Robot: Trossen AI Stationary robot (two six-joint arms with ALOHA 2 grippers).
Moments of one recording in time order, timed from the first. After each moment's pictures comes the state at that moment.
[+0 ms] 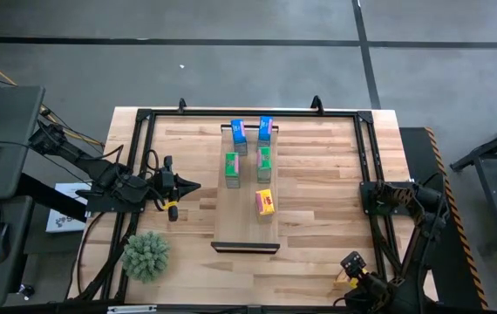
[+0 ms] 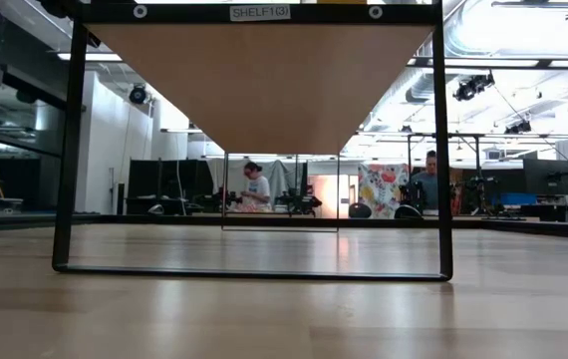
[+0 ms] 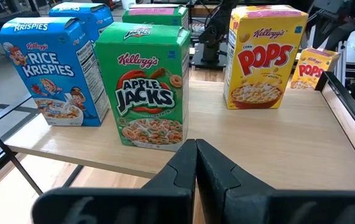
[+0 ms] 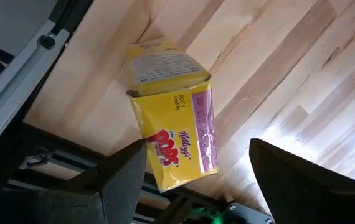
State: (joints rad) left arm -0.50 0.76 0.58 -0.19 -0.69 -0.21; right arm 1.15 1.92 1.72 -1.57 0.15 0.49
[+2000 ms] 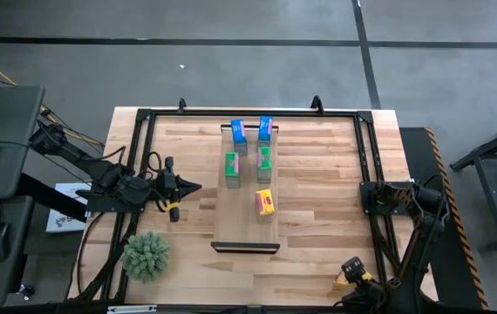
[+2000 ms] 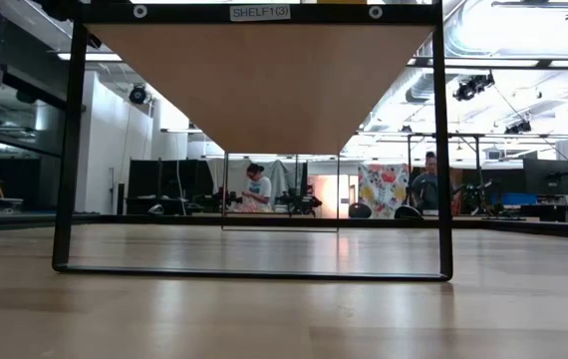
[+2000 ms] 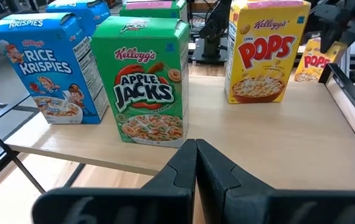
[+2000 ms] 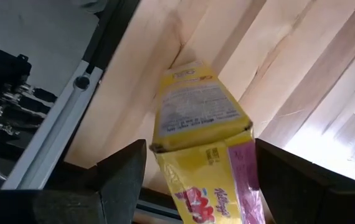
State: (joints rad) left arm -0.50 0.77 0.58 -0.20 -0.69 -0.20; right arm 1.17 1.92 1.62 -1.37 0.10 0.62
